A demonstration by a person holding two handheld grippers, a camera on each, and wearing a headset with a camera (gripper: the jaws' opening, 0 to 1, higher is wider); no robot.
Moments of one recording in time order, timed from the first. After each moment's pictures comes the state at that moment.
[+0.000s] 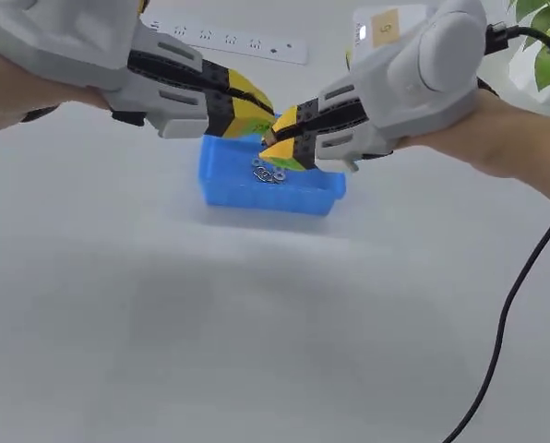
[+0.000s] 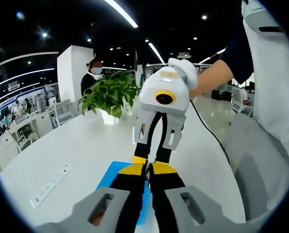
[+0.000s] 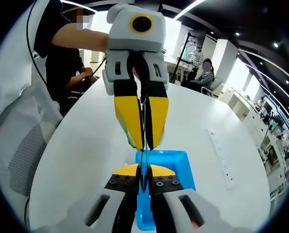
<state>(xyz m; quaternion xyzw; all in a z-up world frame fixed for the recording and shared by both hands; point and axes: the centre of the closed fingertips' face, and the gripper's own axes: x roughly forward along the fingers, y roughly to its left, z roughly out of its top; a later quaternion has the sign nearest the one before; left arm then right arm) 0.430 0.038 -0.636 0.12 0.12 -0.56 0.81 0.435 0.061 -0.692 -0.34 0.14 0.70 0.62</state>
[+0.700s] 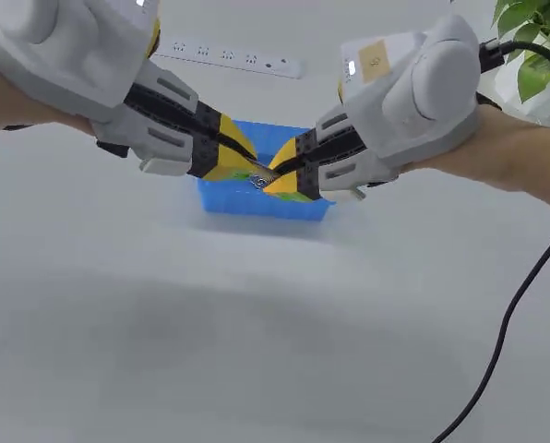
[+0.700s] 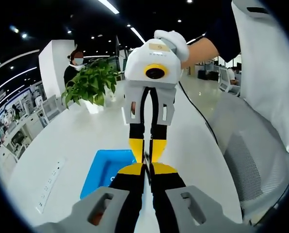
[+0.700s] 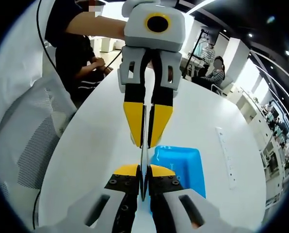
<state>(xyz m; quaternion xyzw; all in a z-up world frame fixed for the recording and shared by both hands) 0.391 0.035 -0.659 0.22 0.16 -0.60 0.75 0.404 0.048 -0.692 -0.38 0.16 0.71 0.58</state>
